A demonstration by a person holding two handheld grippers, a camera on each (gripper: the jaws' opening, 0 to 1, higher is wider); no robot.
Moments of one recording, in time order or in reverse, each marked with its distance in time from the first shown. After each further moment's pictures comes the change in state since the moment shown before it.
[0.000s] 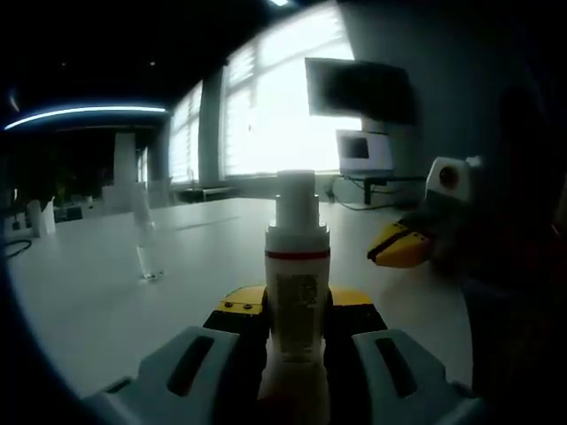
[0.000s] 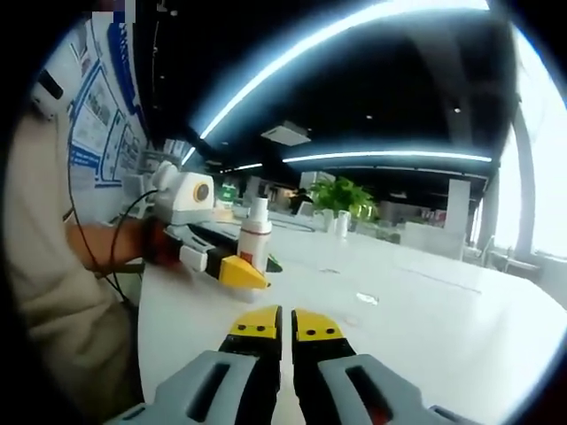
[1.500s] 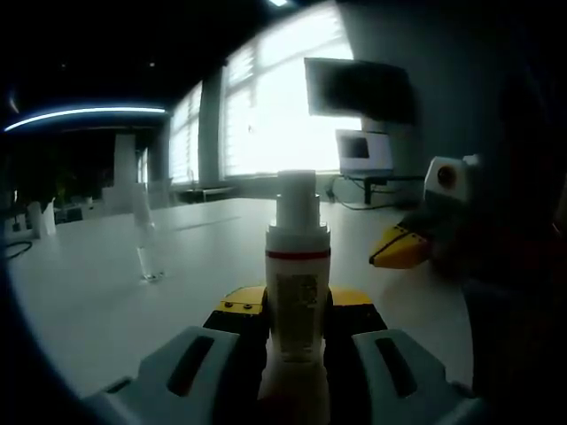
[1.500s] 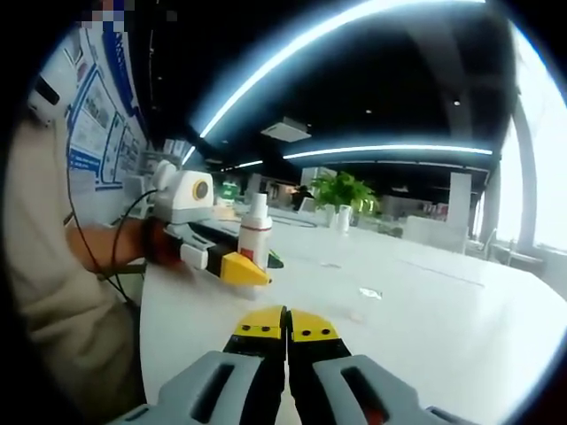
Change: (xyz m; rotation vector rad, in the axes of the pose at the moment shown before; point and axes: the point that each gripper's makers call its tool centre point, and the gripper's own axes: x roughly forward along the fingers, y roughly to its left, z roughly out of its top) left arm -0.001 -0.001 0.000 0.005 -0.001 0.002; right arm -0.001 0.000 -0.004 0.021 0.021 0.010
